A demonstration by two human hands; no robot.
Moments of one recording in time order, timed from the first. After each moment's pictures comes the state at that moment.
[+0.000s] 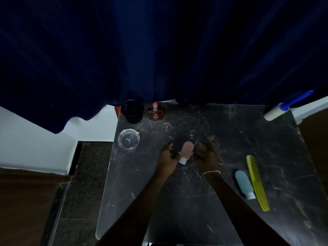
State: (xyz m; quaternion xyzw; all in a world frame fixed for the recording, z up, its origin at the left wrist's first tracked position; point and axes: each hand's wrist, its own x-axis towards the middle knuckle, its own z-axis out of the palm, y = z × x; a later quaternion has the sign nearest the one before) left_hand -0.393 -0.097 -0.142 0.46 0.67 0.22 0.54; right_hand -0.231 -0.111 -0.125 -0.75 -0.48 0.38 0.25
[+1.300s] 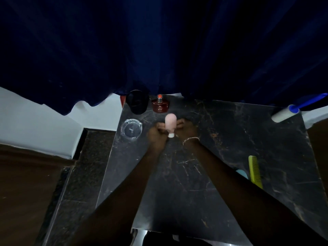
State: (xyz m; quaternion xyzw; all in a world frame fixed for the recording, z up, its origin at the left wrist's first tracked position) left_hand -0.415 -0.057 -0.112 0.41 0.70 0.39 0.44; right_hand -0.295 -0.027 -0.099 -0.73 -0.49 0.42 0.22
